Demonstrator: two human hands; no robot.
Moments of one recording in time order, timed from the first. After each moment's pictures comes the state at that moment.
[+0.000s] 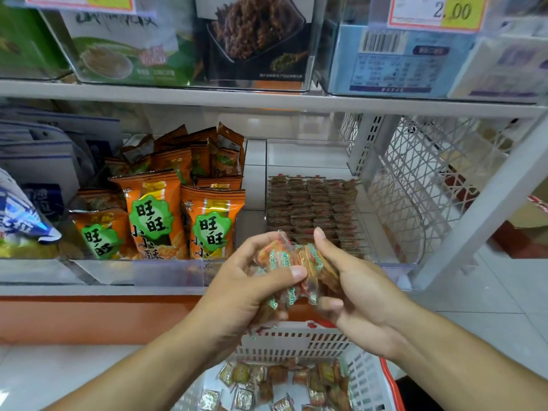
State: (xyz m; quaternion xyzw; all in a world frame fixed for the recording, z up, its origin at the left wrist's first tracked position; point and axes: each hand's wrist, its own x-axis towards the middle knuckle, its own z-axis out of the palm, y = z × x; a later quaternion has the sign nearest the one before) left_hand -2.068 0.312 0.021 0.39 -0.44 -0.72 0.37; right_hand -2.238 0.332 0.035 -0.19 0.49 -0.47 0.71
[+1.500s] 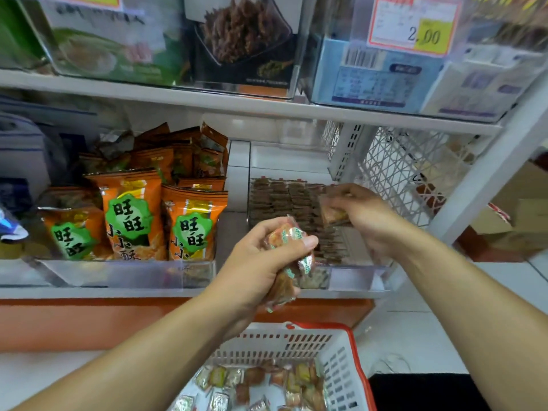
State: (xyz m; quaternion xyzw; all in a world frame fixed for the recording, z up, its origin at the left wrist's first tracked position) left_hand -2.107 0.297 0.036 0.38 -0.42 -0.74 0.37; right_hand -2.314 0.251 0.064 -0.44 0.69 -0.43 0.37
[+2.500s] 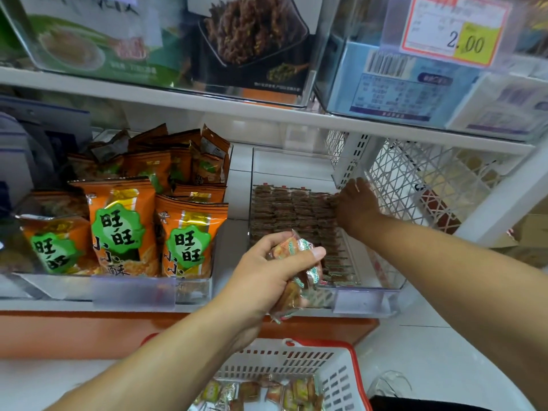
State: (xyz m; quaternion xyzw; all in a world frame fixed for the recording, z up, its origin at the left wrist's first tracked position) left_hand -2.123 0.272 0.023 0.41 -0.38 -0.75 0.36; right_hand -2.363 0.142 0.007 -0.63 0.64 0.38 -0.21
